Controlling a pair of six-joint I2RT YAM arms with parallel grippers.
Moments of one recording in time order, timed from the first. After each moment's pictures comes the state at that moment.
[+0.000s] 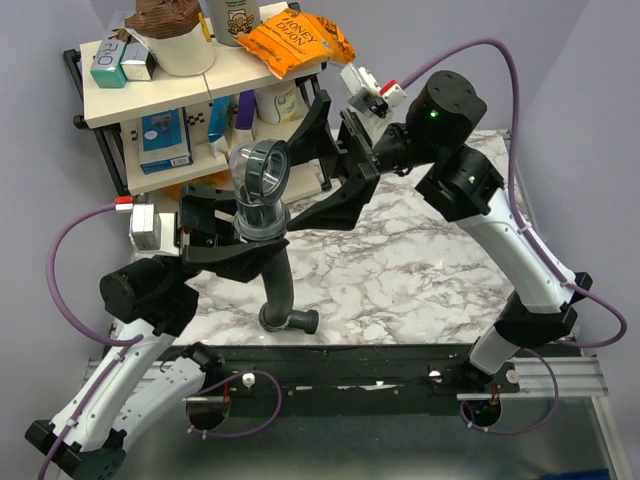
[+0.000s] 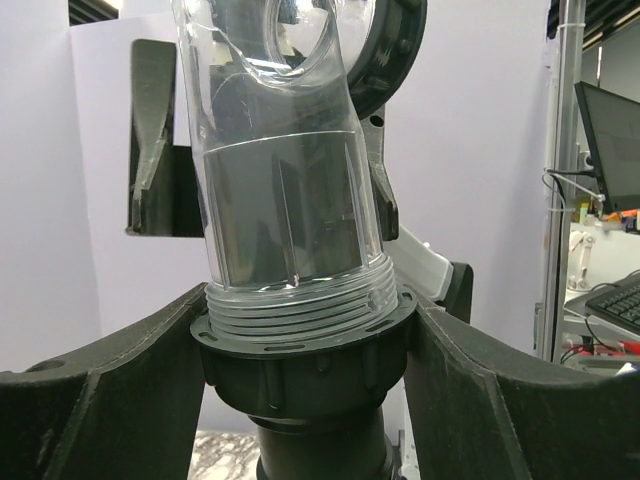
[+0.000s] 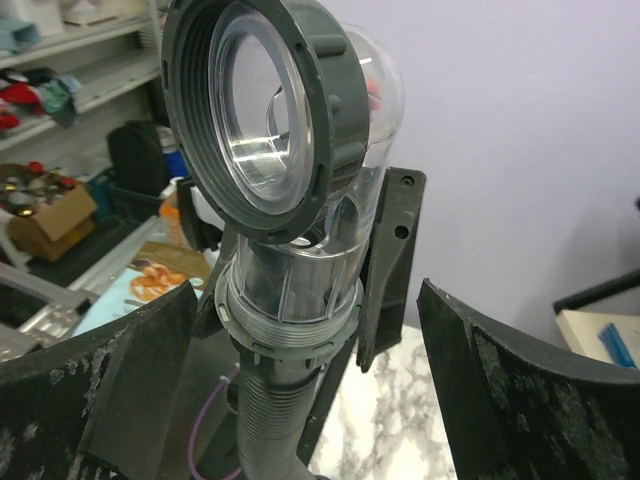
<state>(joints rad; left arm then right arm) -0.54 0.70 0.86 0.81 0.61 -0.68 0.91 1.65 2.22 -0.29 -1.01 0.15</state>
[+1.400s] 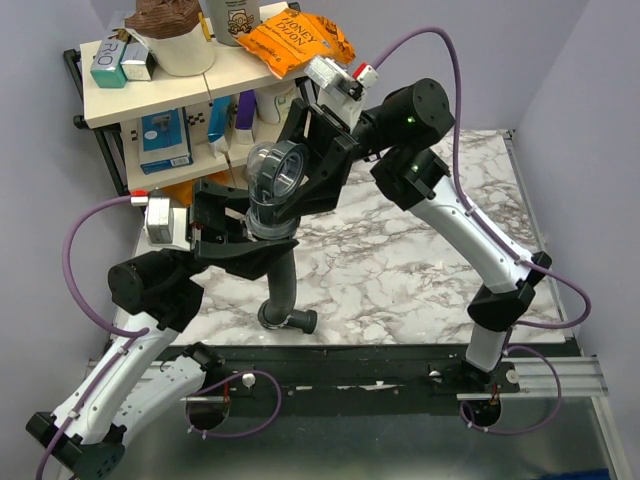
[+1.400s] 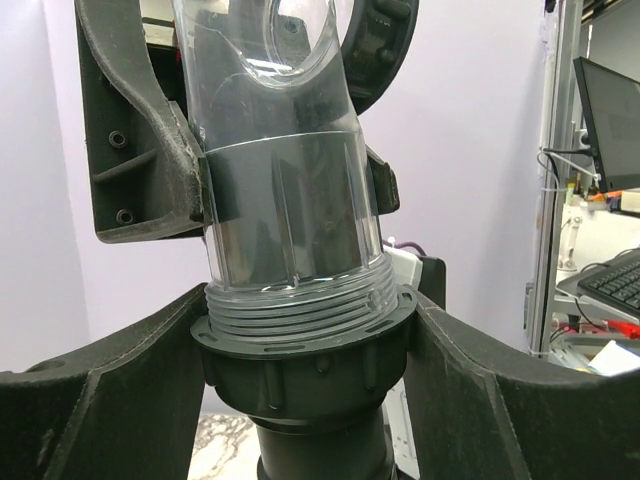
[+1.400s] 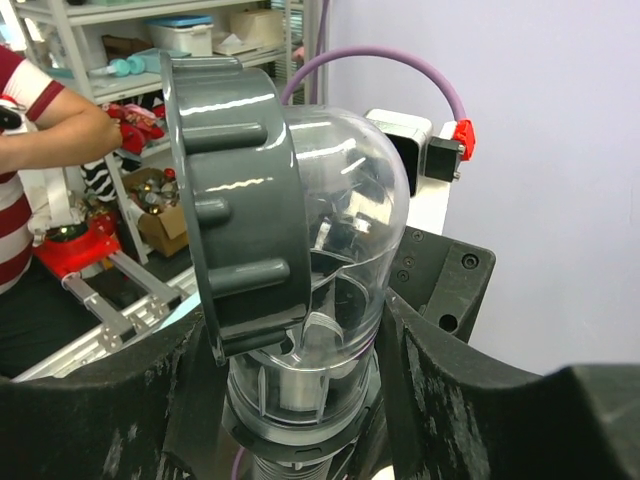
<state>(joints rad) -0.56 0.73 0.88 0.80 0.64 -0.66 0.91 1.83 2.26 0.29 -1.26 0.63</state>
